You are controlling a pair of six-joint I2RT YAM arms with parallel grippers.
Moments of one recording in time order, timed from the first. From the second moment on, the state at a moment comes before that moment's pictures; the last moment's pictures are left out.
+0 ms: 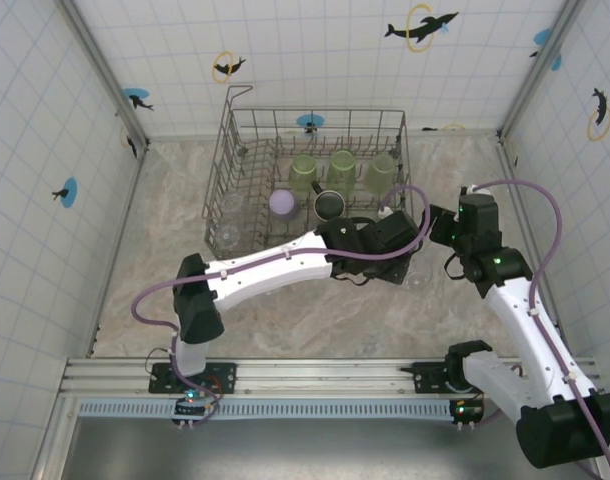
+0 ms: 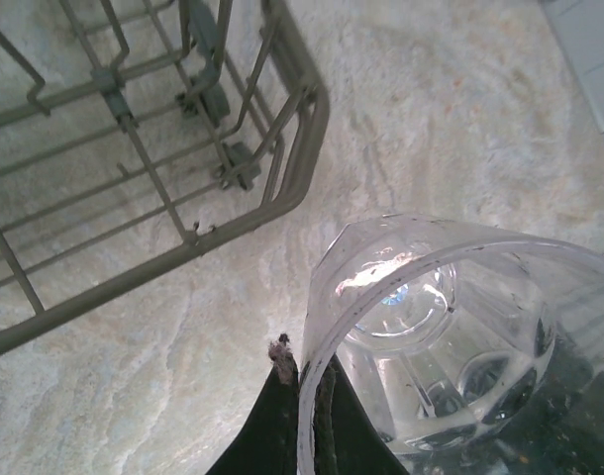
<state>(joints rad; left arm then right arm) -1.25 1.93 1.90 -0.94 -0.09 -0.70 0.22 0.91 0.82 -0.55 0.13 0.44</state>
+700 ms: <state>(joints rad) -1.09 1.92 2.02 -0.99 -0.04 -0.62 0.21 0.94 0.87 -0.55 0.12 0.44</state>
